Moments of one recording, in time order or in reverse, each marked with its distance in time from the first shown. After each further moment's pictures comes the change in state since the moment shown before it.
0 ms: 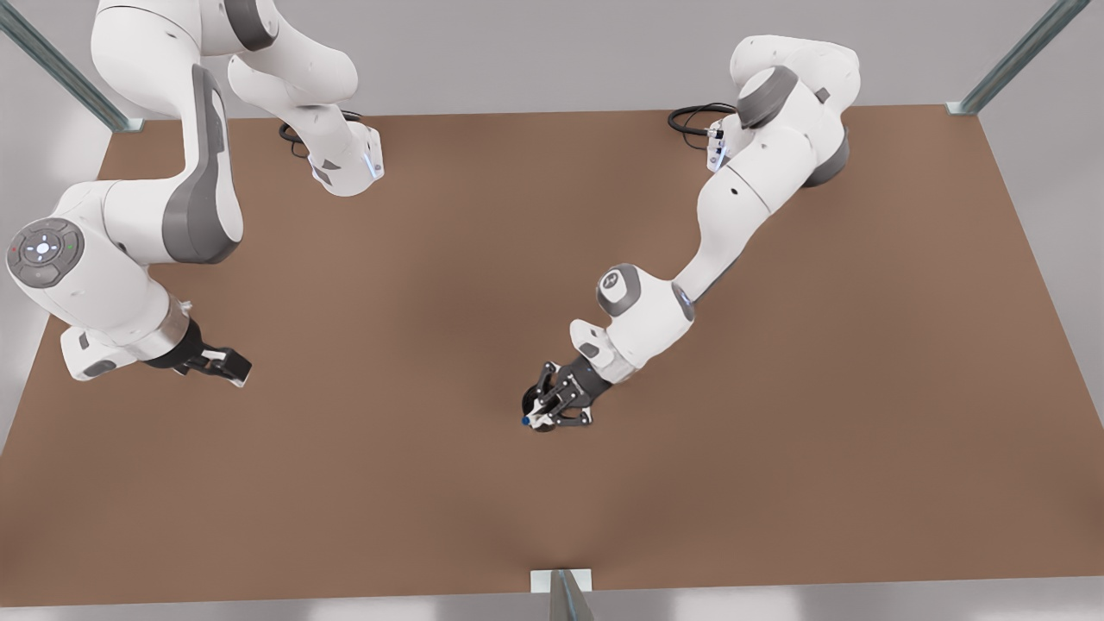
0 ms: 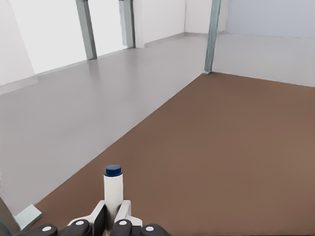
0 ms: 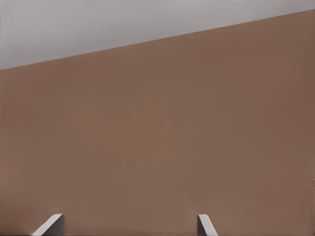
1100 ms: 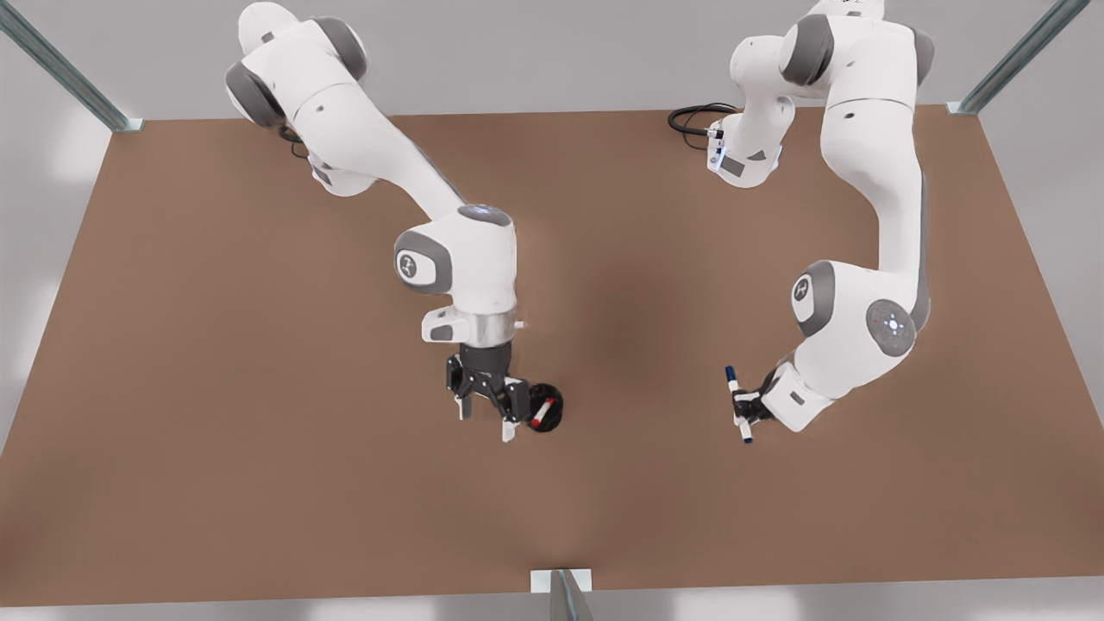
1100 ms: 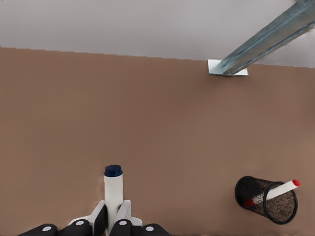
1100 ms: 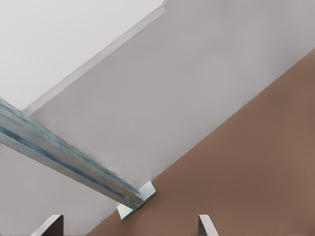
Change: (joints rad) left arm 0.025 -0.397 0.590 0.020 0.212 -1.041 -1.185; right arm 0.469 0.236 0.041 0.129 -0.593 0.557 1.429
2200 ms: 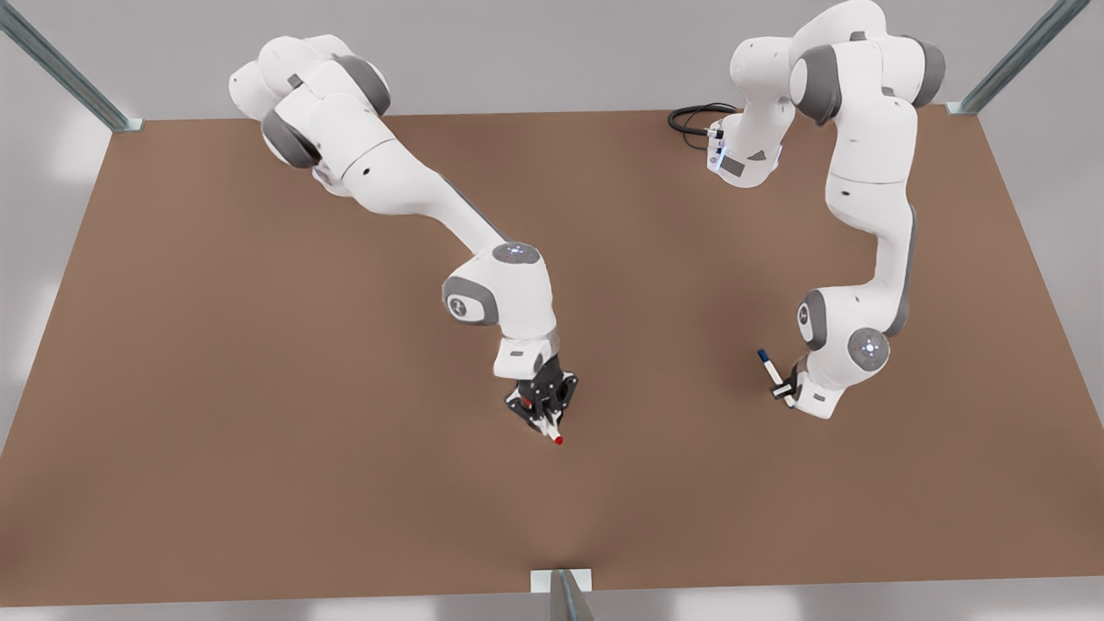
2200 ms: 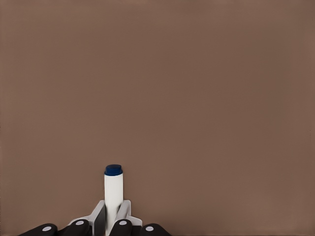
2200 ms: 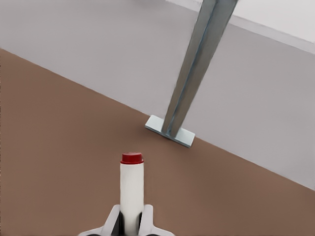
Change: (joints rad) left arm 0.055 0.065 0.202 -0.515 0.123 0.371 -0.221; right arm 0.080 0.328 0.083 0.080 -0.137 0.244 -0.967
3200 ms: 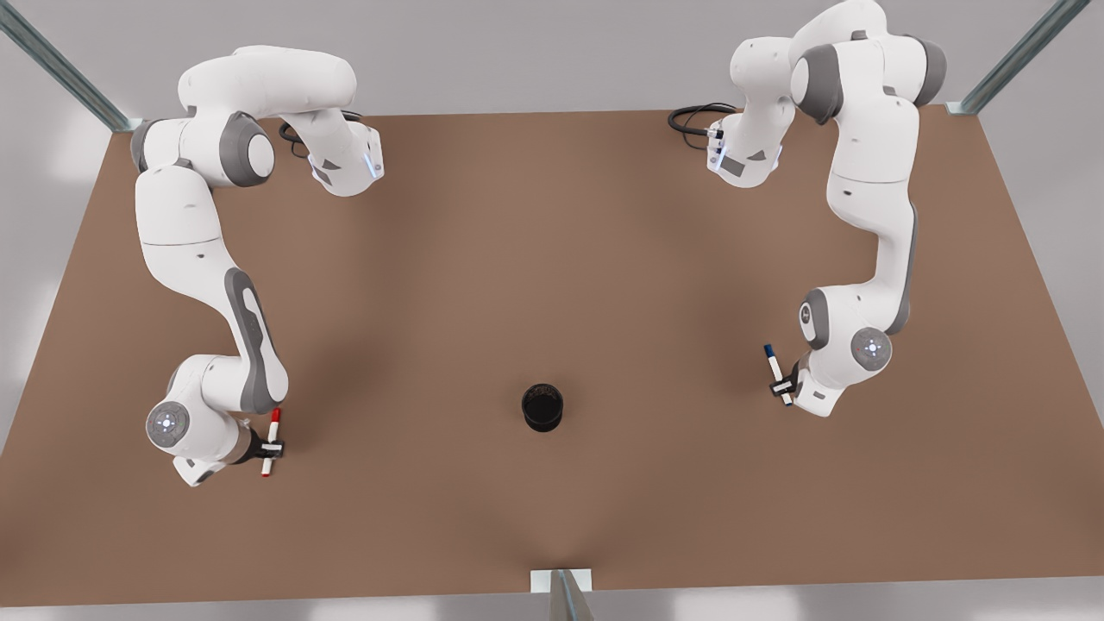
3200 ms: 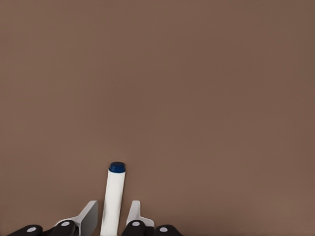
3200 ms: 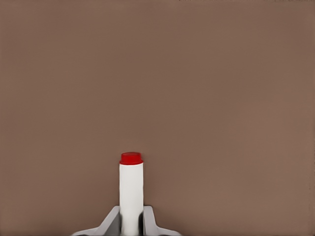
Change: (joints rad) left arm 0.006 0.002 0.000 -0.023 -0.019 -0.015 0.055; right arm -0.739 0.069 -0.088 -0.222 0.718 -0.241 -0.787
